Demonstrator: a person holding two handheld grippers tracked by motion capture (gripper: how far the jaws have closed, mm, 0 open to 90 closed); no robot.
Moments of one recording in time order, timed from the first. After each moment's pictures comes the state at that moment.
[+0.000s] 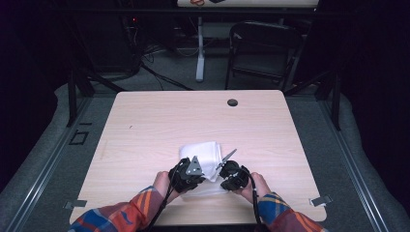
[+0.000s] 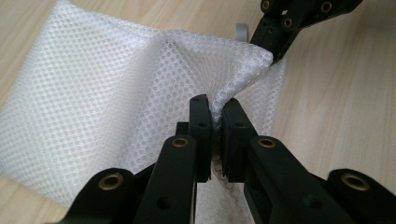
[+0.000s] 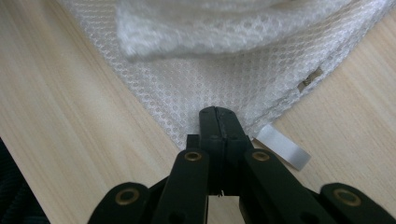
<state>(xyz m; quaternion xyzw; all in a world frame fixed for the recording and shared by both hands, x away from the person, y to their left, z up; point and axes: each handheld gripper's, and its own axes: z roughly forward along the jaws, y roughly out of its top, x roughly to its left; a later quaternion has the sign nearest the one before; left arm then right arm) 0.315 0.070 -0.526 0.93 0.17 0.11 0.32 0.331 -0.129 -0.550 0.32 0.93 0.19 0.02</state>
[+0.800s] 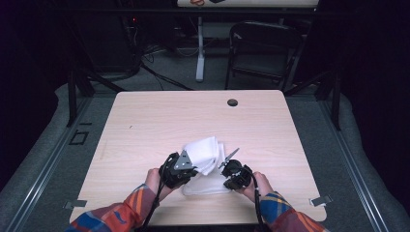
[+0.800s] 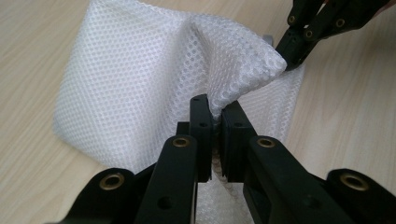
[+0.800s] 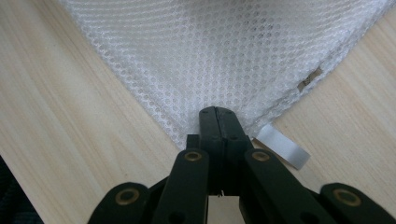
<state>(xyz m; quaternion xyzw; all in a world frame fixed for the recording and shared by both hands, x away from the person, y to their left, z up) 0.318 0.093 -0.511 0.90 0.21 0.13 0.35 0.334 -0.136 -0.548 0.33 0.93 0.17 0.02</state>
